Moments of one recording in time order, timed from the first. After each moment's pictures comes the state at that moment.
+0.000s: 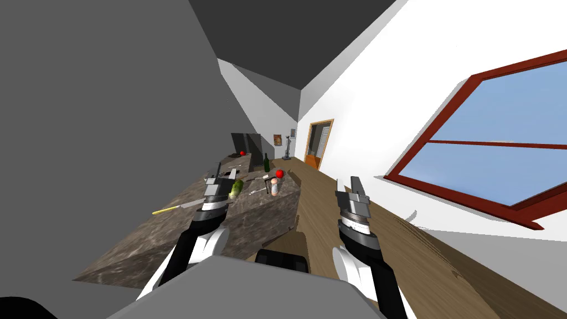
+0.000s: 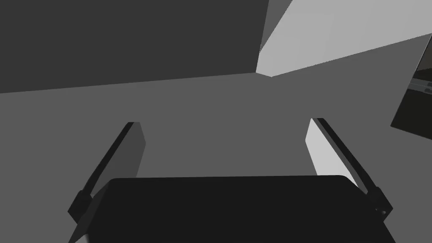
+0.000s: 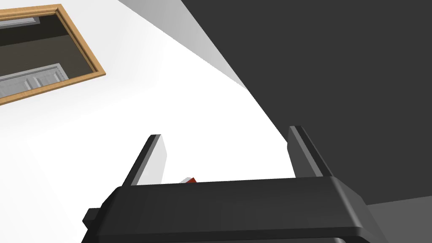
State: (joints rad) left arm 0.52 0.02 0.04 -2.39 0.05 -0.46 -0.07; right arm 0.52 -0.01 0.05 -2.33 -0.07 -0.53 0.13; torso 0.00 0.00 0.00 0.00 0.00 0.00
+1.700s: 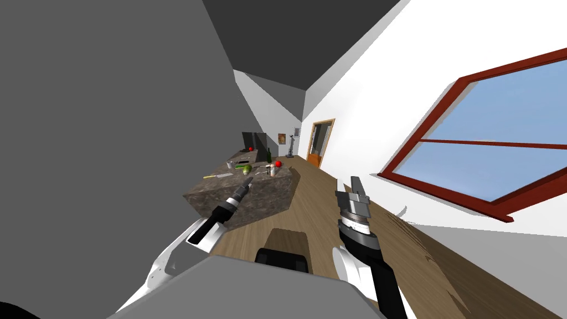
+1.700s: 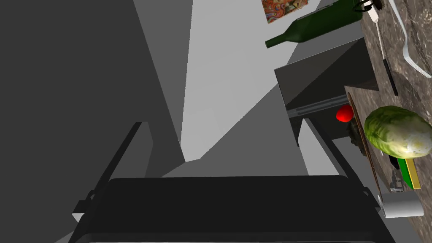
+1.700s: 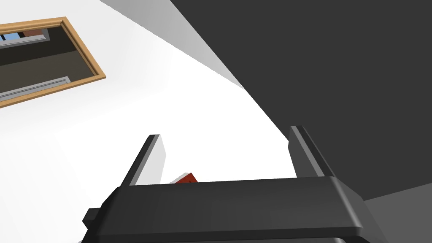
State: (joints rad) left arm 0.40 0.46 -0.04 -2.12 -0.02 -0.10 -0.01; right arm 0.52 -0.01 0.05 -2.33 -0.07 -0.53 0.13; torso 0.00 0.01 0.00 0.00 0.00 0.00
